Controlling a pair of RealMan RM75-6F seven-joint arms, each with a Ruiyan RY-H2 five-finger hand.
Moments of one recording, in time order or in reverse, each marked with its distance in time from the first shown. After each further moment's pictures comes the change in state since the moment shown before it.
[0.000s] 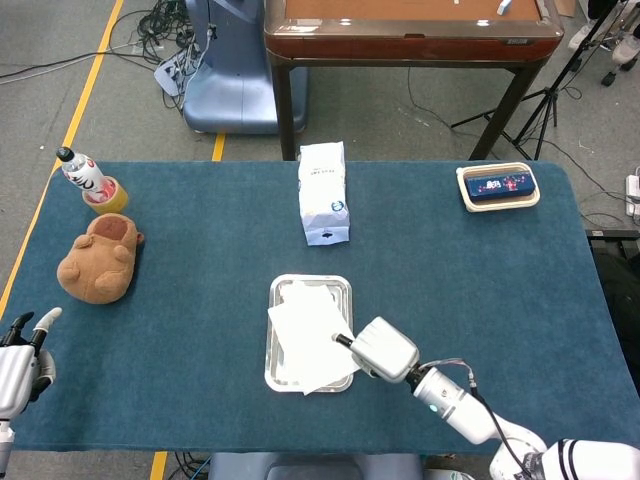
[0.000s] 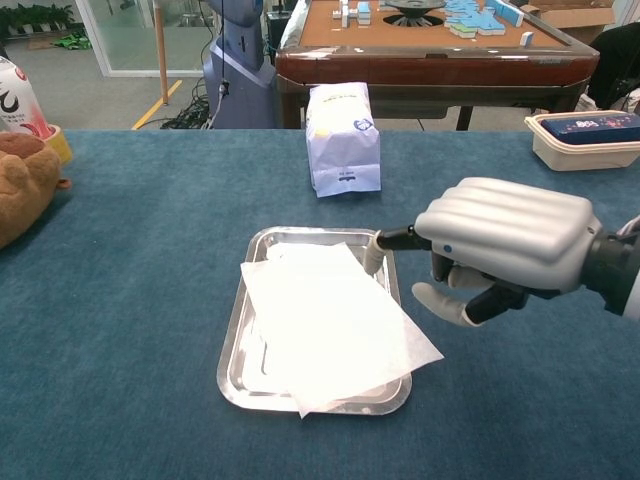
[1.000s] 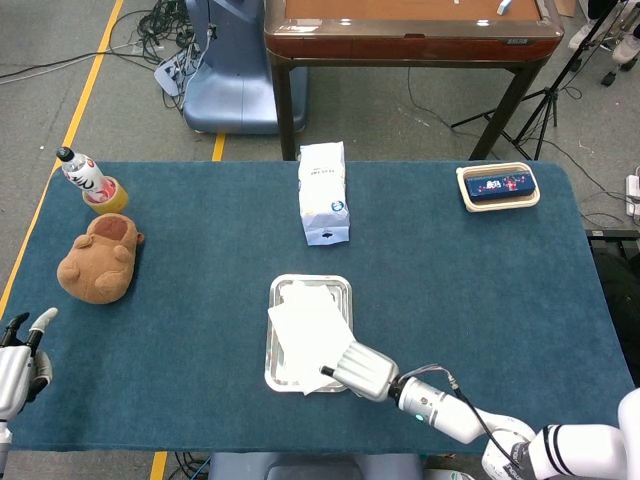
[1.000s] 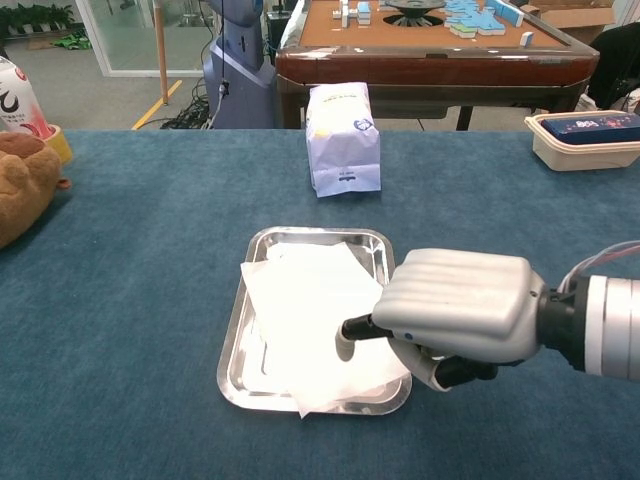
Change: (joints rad) left arm 0.007 0.008 -0.004 -0.014 -0.018 0.008 0.012; right arm 0.109 -0.035 -0.053 0.010 -0.004 -0.173 -0.024
